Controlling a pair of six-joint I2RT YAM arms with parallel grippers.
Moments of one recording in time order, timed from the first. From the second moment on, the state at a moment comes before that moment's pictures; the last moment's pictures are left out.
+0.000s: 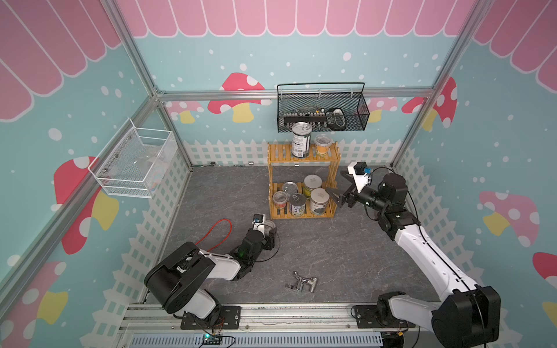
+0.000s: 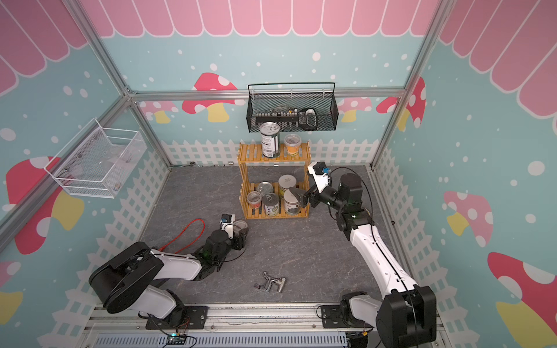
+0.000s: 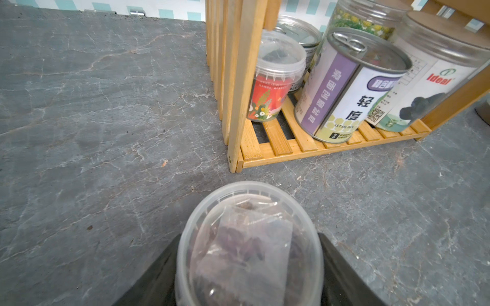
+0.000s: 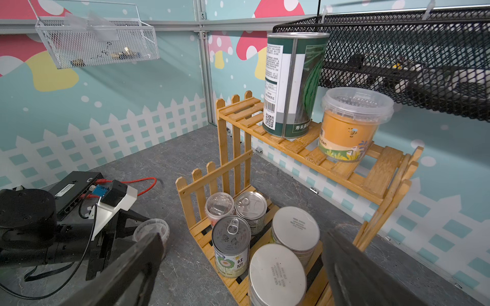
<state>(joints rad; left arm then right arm) -0.65 1.52 0.33 0.74 -0.28 -0.32 0.18 1.20 0.95 0.11 -0.67 -0.11</state>
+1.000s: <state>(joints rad) -0.60 1.18 0.55 0.48 -0.22 -0.17 0.18 1.20 0.95 0.10 -0.62 -0.12</state>
